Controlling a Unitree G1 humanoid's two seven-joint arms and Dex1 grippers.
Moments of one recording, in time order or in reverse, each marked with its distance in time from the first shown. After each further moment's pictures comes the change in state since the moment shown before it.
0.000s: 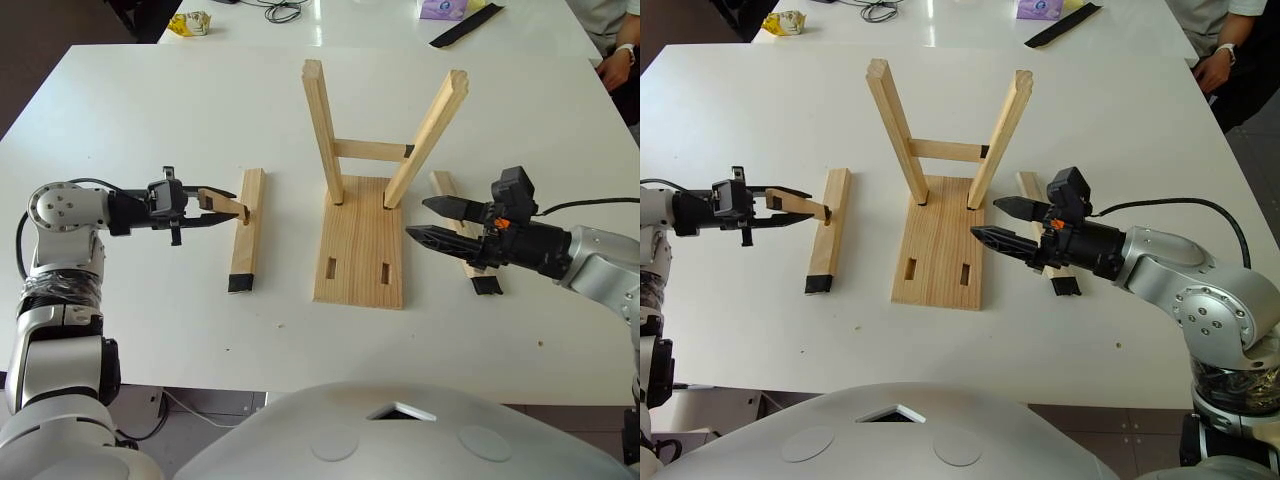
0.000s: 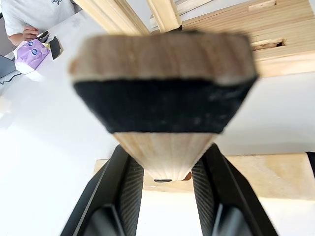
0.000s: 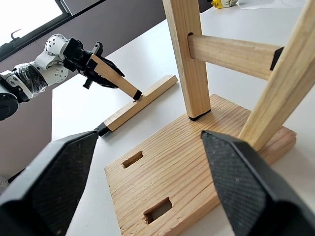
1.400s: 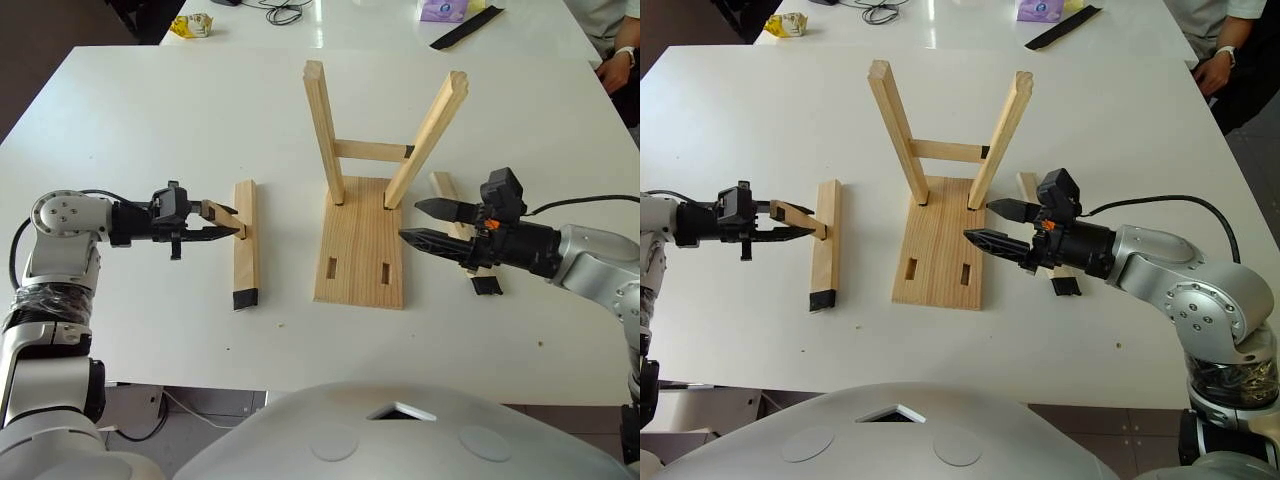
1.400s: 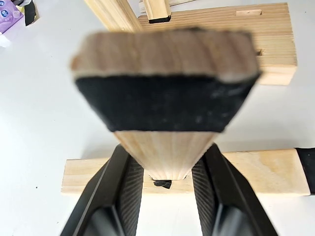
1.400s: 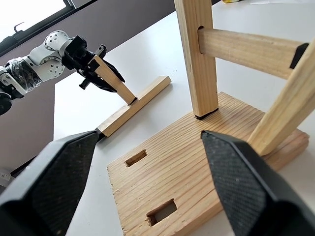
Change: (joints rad) left arm 0.100 0.060 -0.064 -0.197 -0.048 0.327 0.057; right arm -0.031 -0.004 0.053 0.006 -0.017 0.000 -0.007
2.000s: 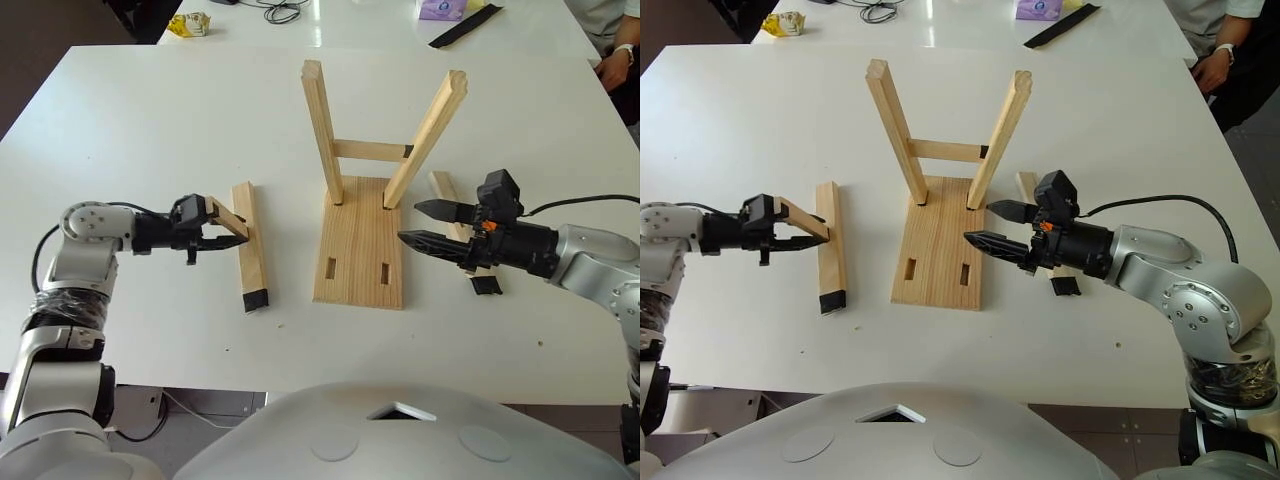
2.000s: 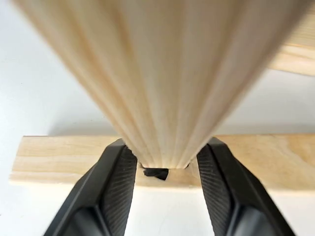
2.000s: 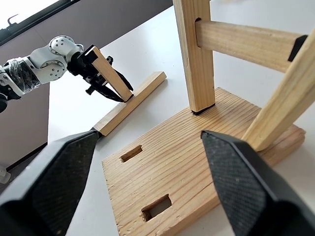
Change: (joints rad) left arm 0.036 -0.102 -0.030 0.028 0.083 0.043 0.155; right arm -0.002 0.001 0.016 -0.003 -0.039 0.000 0.017
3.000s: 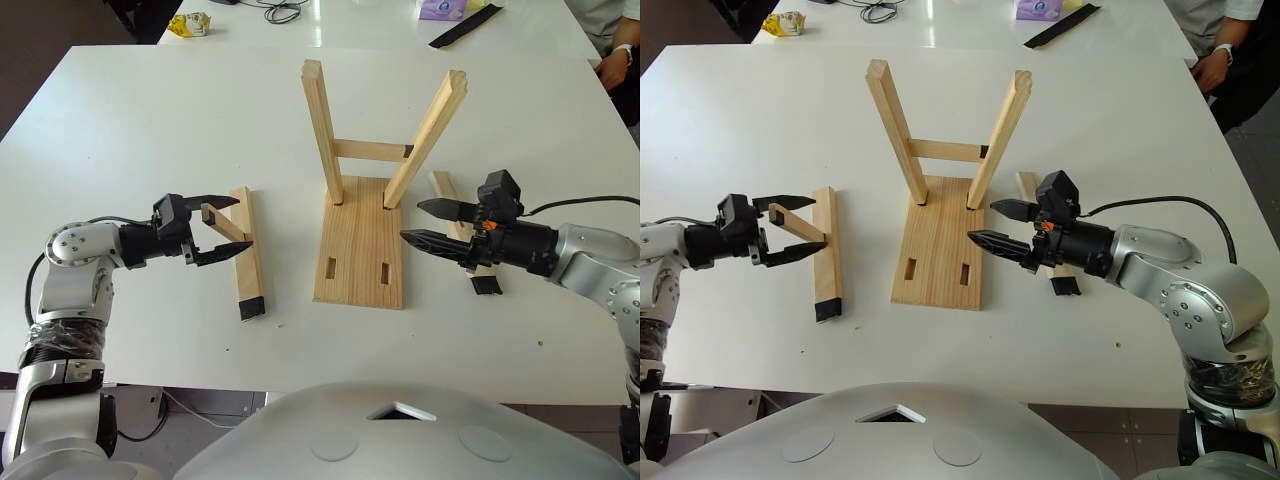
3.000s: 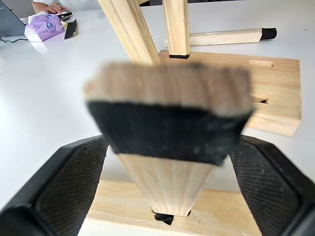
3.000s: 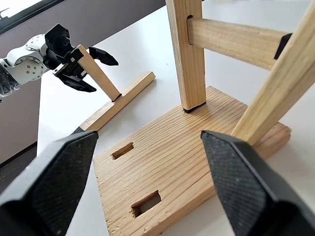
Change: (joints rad) left arm 0.185 0.035 0.204 -0.289 -0.214 0.104 -0.021; right arm 0.008 0.003 -0.007 0.011 -0.067 -0.023 0.029
